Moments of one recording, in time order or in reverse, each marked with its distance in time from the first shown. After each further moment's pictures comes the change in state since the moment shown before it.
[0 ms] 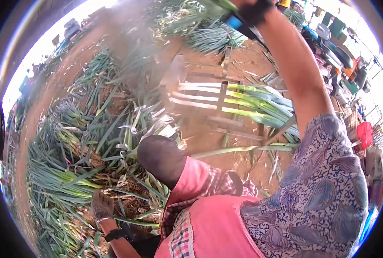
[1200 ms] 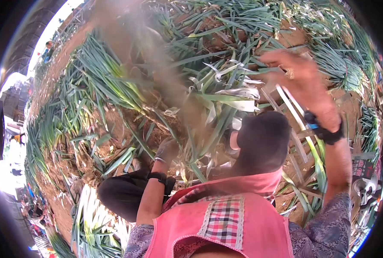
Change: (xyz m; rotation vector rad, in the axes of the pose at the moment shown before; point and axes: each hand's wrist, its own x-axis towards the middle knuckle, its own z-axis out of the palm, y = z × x) left_hand 0.060 -0.235 -0.075 0.249 -0.141 0.149; right_hand -0.099 -0.108 0.178 0.631 -0.509 -0.186
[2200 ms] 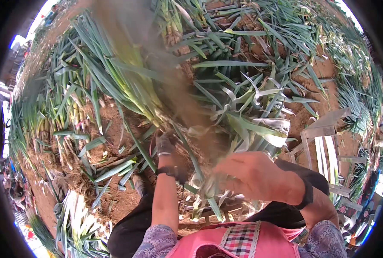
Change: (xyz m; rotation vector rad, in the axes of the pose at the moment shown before) left_hand 0.143 0.040 -0.083 -0.636 0.653 -0.239; right_hand 0.128 -0.064 0.243 0.511 -0.602 -0.018
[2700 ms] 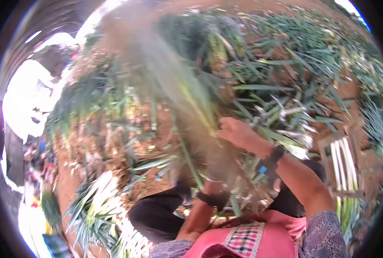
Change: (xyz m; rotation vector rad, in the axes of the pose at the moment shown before) left_hand -0.275 0.051 0.057 -0.255 -0.513 0.319; right_hand 0.039 0.018 0.059 0.418 0.187 0.178
